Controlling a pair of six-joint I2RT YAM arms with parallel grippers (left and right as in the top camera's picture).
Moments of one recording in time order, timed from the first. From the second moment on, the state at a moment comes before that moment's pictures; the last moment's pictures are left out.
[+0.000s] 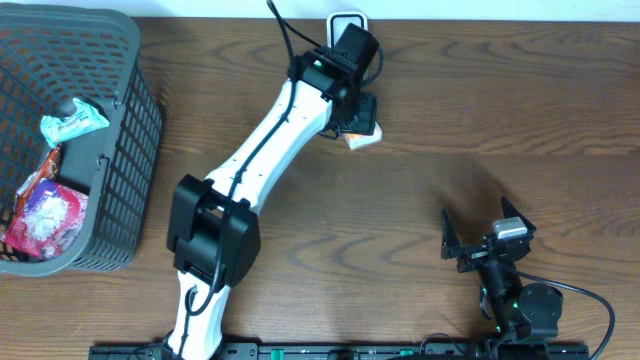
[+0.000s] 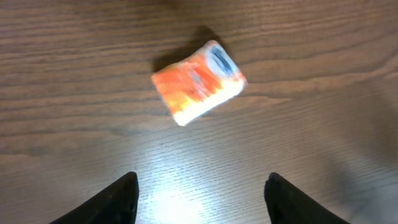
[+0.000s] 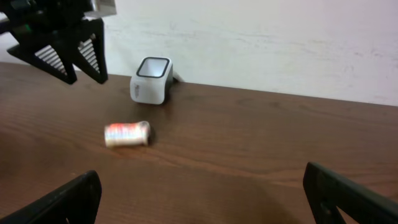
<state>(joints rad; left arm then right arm) -0.55 2.13 2.00 -1.07 0.10 -0.41 0.00 0.01 0.01 -0.06 -0.21 -0.05</state>
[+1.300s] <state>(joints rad) 0.54 1.78 1.48 -1.07 -0.44 -0.49 0.00 0.01 0.01 -0.06 -0.21 -0.05</state>
